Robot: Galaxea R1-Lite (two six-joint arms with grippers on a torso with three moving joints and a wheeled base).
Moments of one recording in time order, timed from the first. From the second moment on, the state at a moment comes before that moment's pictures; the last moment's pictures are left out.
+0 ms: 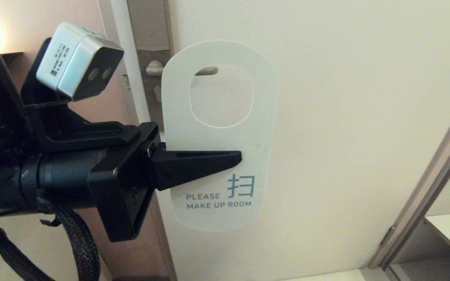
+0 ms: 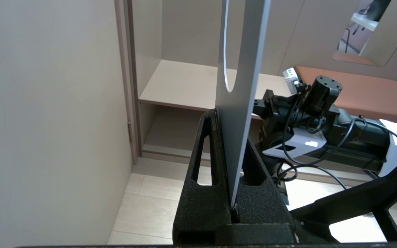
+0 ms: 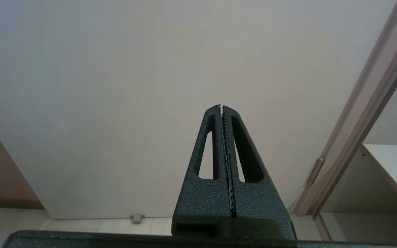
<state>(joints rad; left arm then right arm) -0.70 1.38 -0.84 -0.56 -0.75 -0.18 0.00 0.00 0.00 -0.01 0.02 0.00</state>
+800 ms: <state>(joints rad) -0.58 1.66 -0.89 -0.84 -0.98 -0.17 0.01 0.02 -0.18 0.18 0.07 0.01</state>
